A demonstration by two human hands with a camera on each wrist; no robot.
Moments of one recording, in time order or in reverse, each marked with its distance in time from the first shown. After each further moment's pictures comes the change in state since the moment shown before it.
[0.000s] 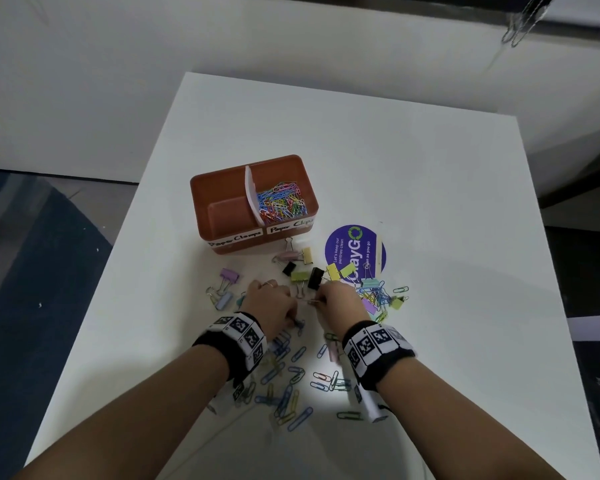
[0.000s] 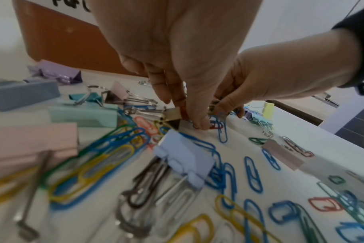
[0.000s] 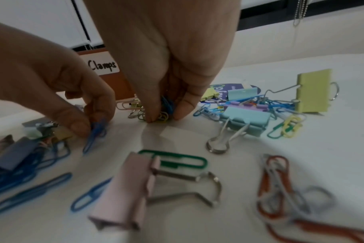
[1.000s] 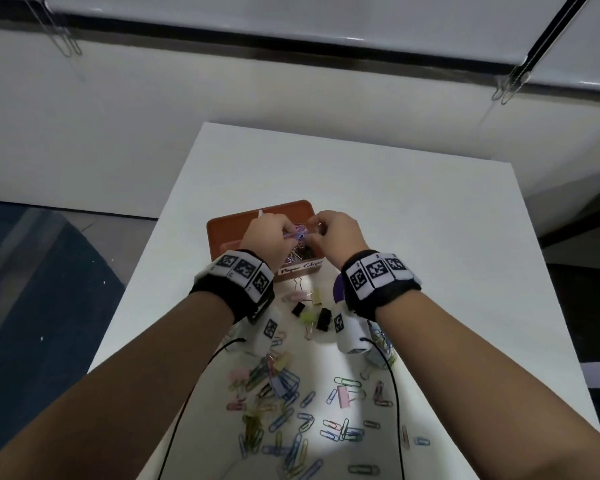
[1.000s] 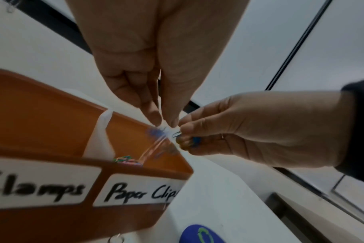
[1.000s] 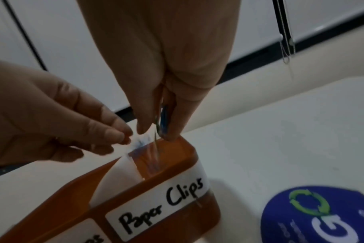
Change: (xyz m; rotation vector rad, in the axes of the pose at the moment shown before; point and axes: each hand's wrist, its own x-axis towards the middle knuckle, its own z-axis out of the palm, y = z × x) left_hand 0.040 -0.052 -0.146 -0.572 0.503 -0.242; right_hand 0.064 -0.084 -0.137 0.297 0.275 -0.186
